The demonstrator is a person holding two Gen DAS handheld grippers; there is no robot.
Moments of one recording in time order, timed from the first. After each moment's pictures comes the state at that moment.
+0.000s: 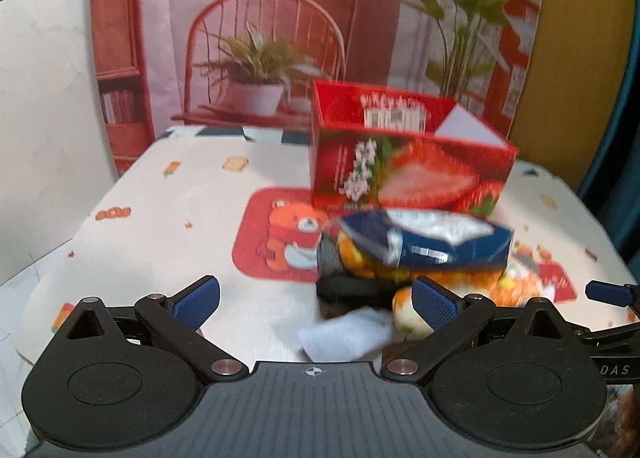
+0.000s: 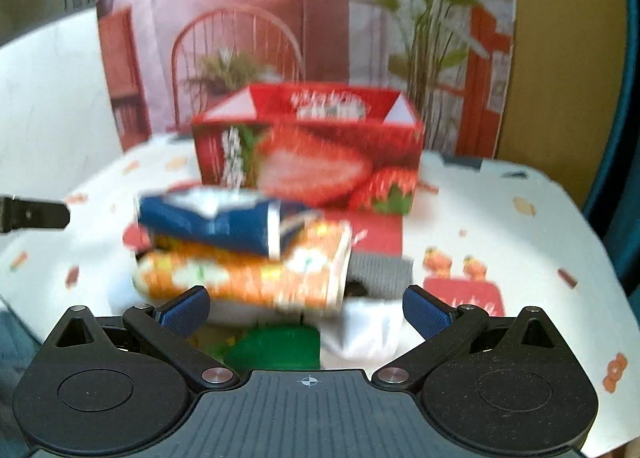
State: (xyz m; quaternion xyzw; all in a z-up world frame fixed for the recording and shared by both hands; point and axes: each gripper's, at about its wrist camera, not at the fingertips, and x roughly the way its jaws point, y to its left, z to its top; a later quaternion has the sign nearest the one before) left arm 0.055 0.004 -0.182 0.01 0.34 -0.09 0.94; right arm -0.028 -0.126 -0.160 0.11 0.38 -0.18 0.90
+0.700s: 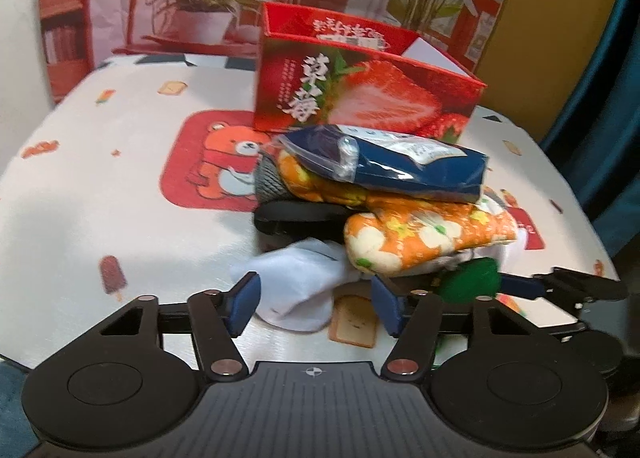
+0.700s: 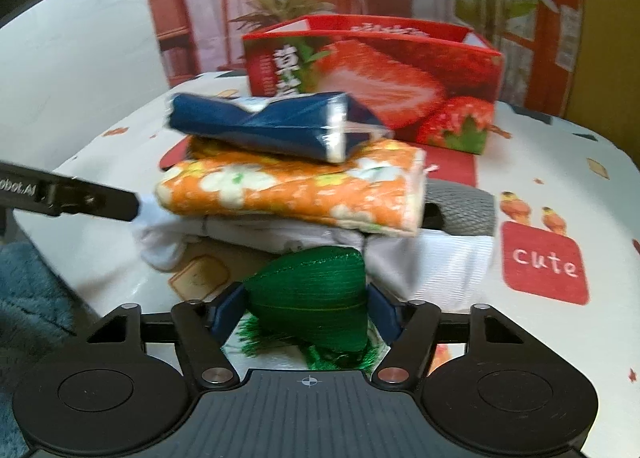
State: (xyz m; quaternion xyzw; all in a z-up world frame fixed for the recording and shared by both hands) left arm 0.071 -0.008 -0.228 -0.03 0.42 -0.18 0.89; right arm -0.014 -0.117 -0.211 0.12 0.43 -0.08 0.89
